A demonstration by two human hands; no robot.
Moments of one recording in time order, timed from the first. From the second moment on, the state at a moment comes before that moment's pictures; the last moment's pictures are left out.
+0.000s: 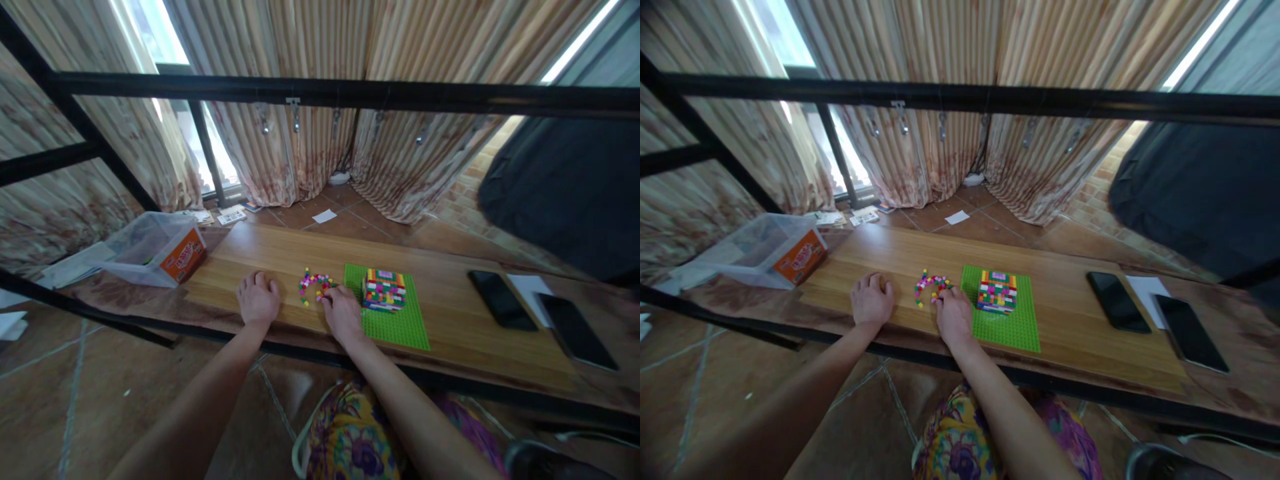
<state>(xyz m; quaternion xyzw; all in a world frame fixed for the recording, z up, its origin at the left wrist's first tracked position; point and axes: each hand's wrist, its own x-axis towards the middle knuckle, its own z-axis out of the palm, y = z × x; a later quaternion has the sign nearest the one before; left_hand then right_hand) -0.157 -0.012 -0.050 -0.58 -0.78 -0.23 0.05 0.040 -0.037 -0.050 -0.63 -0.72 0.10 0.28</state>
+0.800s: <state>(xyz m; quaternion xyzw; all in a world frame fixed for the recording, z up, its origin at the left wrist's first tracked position) -0.159 -0.011 -0.046 -0.58 -0.78 -0.24 0.05 0.164 -0.071 -0.002 -0.67 -0.56 0.15 0.47</state>
